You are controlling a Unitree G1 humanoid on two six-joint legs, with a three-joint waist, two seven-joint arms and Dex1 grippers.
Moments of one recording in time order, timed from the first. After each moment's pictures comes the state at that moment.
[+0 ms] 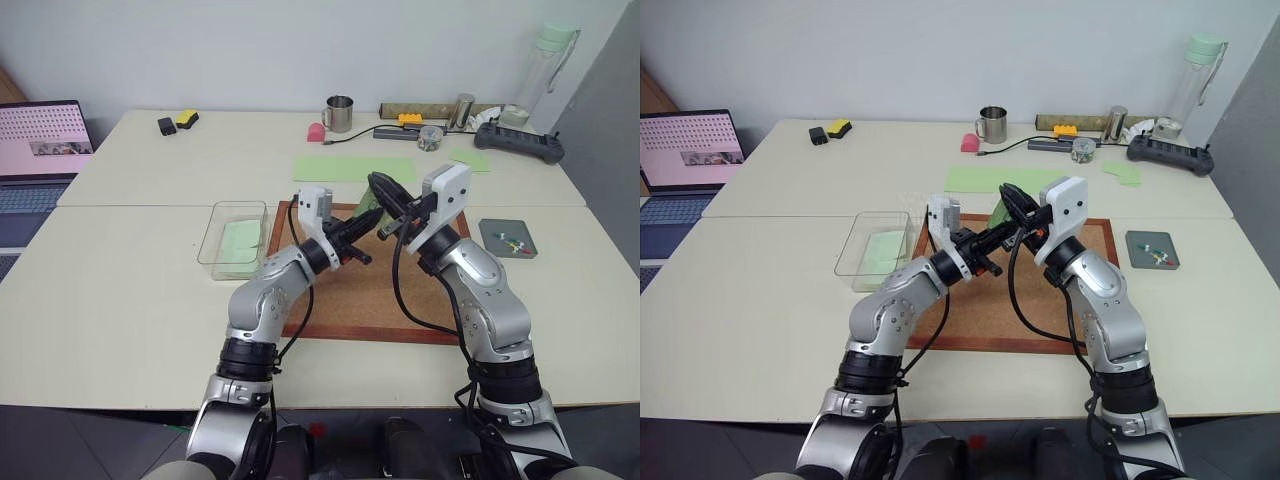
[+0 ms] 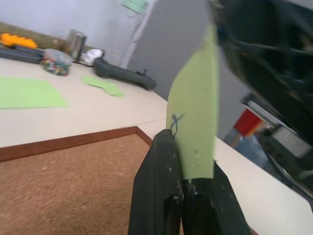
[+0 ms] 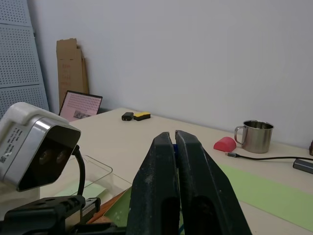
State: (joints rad) left arm -0.58 0.00 0.05 0.09 -0.53 0.54 -0.51; right arm -0.49 -0.14 0.06 -0.22 0.26 0.30 0.40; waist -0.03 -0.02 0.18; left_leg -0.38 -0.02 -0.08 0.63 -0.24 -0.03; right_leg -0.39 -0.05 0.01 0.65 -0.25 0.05
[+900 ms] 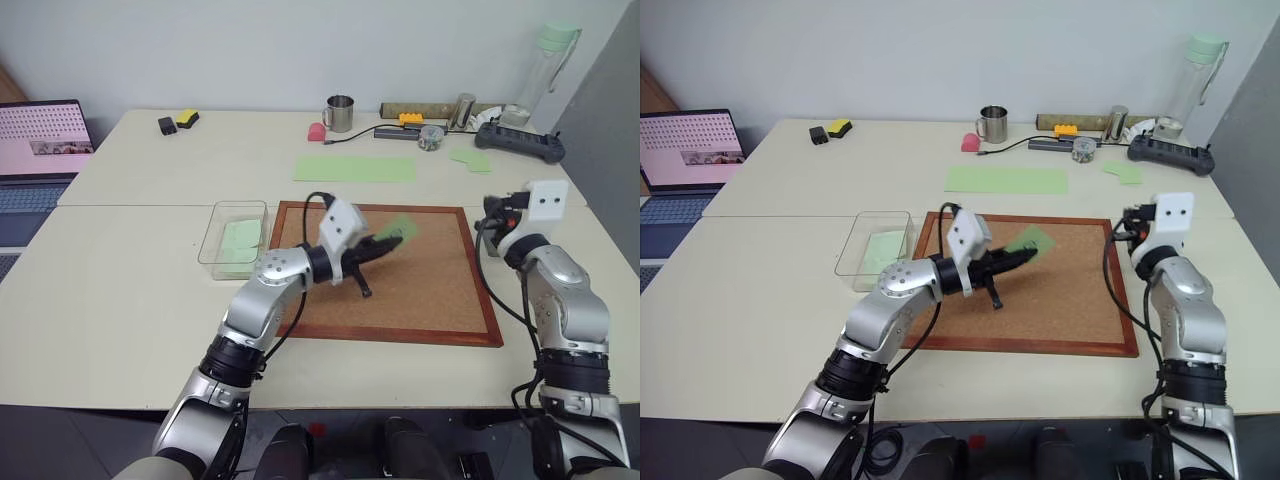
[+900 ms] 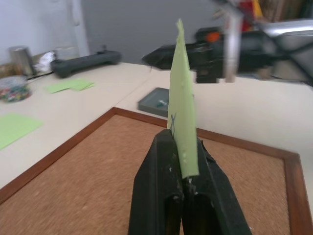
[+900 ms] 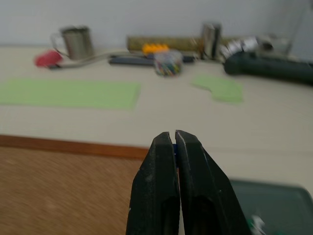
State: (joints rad) left arm -0.58 0.24 -0.31 0.02 -0.23 0.28 -0.81; right arm -0.50 -0.42 -0.28 0.20 0.26 0.46 0.26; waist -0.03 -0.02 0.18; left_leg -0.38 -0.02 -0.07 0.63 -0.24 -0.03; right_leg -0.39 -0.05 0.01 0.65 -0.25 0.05
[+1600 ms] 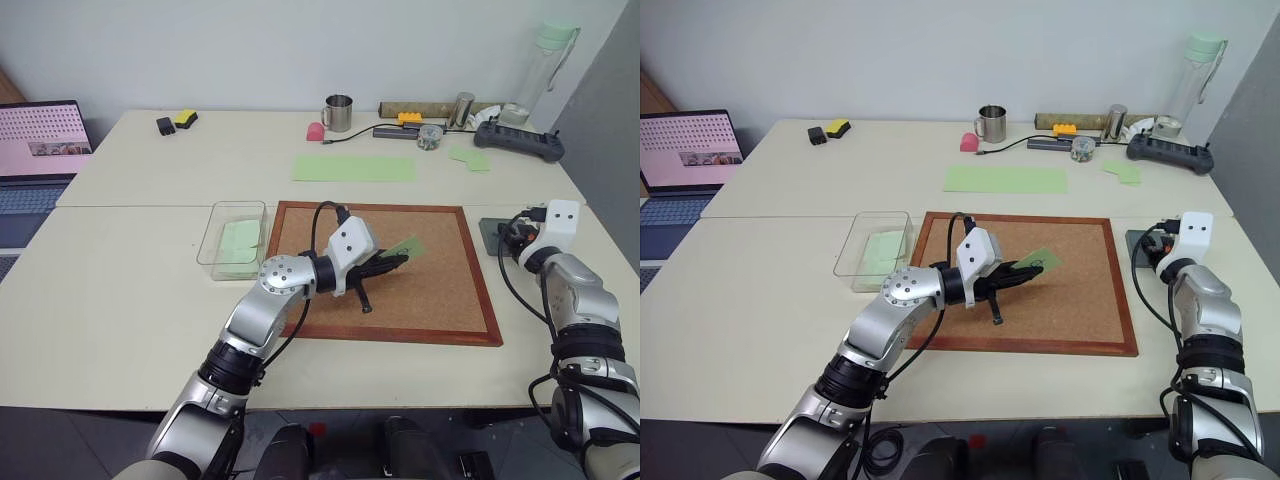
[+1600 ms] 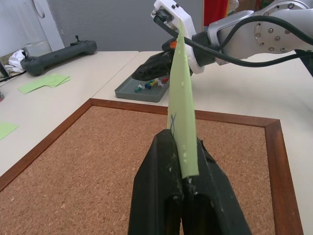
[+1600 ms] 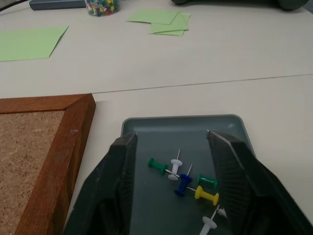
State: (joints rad) left arm -0.55 0.25 -0.32 -0.01 -0.19 0.28 -0.82; right arm -0.61 -0.51 -0.30 0.59 0.26 0.30 0.30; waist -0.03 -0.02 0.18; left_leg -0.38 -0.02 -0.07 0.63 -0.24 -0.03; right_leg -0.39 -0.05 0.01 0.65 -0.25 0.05
